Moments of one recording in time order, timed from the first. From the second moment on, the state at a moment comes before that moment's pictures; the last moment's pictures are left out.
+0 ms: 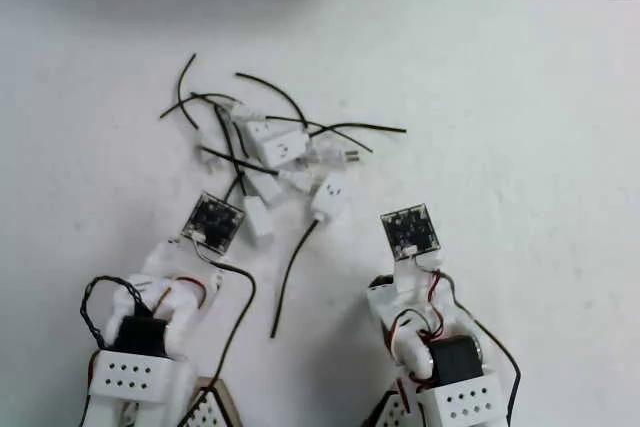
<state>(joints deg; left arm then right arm) 0.4 -85.9 97.3 49.0 -22.3 -16.4 -102.5 96.4 70.2 4.4</state>
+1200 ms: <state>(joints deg) -13.2 -85.9 96.2 48.8 -22.5 -28.1 -102.5 96.4 72.2 4.4</state>
